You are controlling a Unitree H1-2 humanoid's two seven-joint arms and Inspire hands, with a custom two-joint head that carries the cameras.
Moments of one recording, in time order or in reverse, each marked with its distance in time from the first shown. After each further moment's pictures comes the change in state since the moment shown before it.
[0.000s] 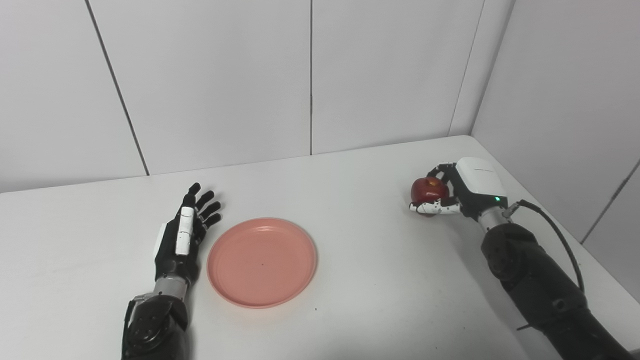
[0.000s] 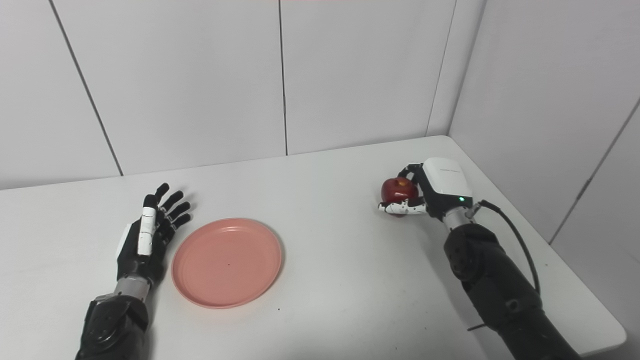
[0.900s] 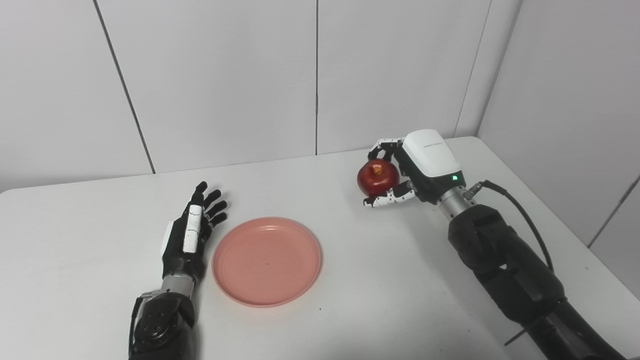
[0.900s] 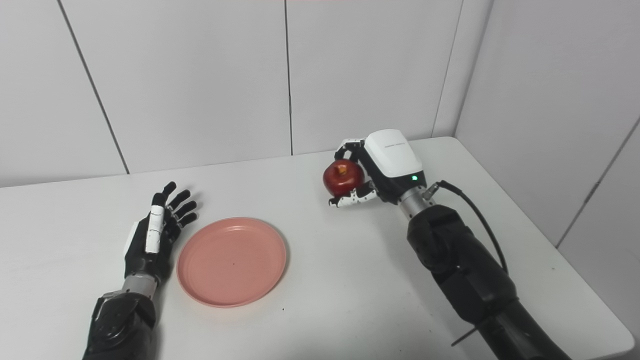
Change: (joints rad) left arm 0.000 -0.011 -0.009 0.001 0.019 -0.004 0.022; right arm -0.058 0.075 0.126 -0.317 -0.075 -0.060 0.113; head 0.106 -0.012
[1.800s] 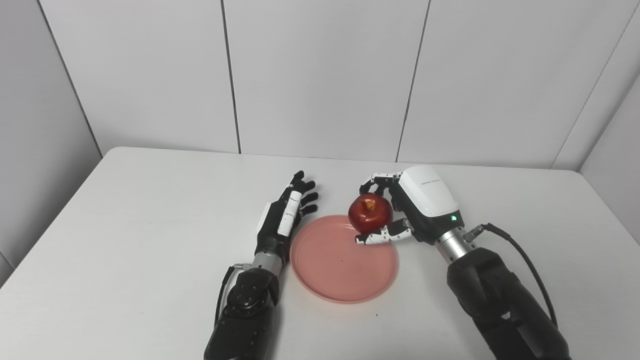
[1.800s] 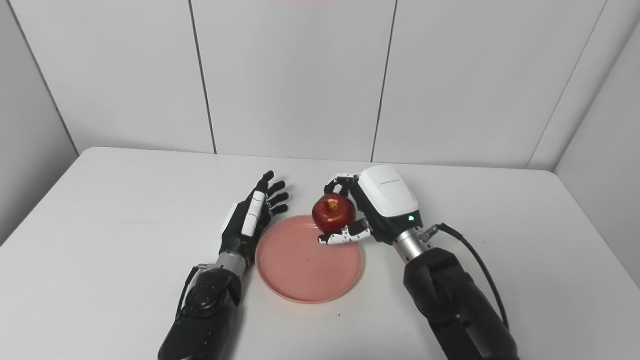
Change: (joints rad) left arm -0.004 -0.075 -0.026 0.023 0.058 -0.025 0.060; right arm -0.040 0.188 0.114 0.056 -0.035 -0.093 0.015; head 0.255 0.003
